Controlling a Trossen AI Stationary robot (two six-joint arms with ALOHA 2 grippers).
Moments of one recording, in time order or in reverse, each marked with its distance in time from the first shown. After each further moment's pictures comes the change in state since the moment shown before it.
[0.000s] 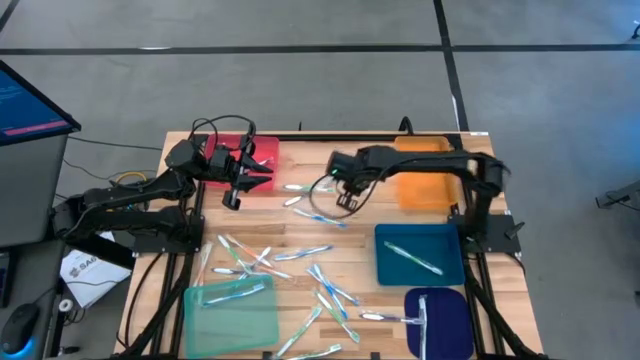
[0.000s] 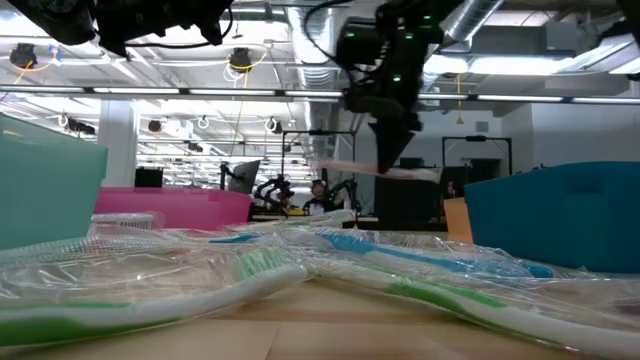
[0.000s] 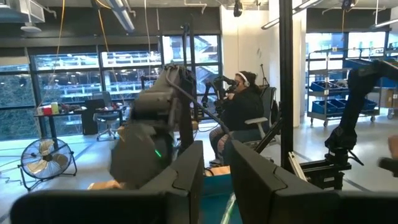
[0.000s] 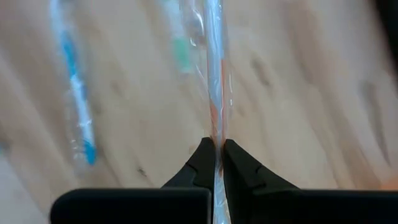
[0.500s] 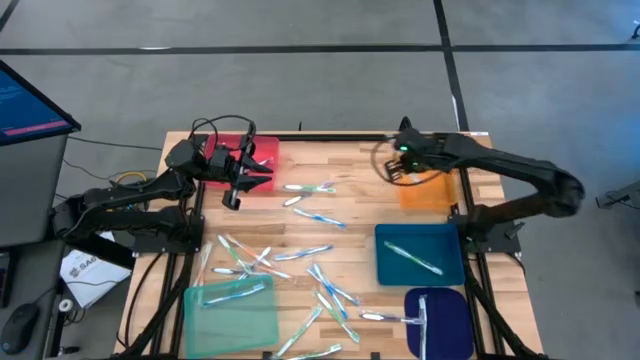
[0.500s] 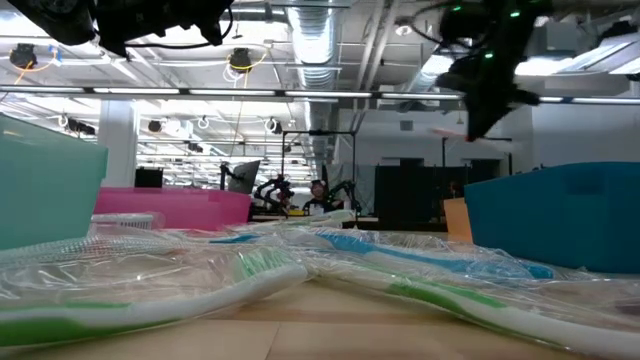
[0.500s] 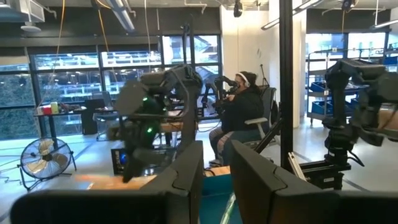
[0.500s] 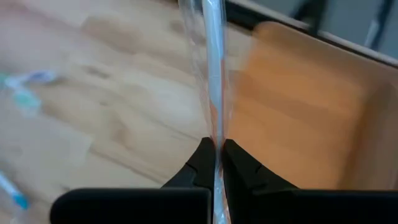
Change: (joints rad) left arm 0.000 0.000 0.000 0.001 0.000 -0.003; right arm -0.192 -0.619 -0.425 -0.046 0.164 0.465
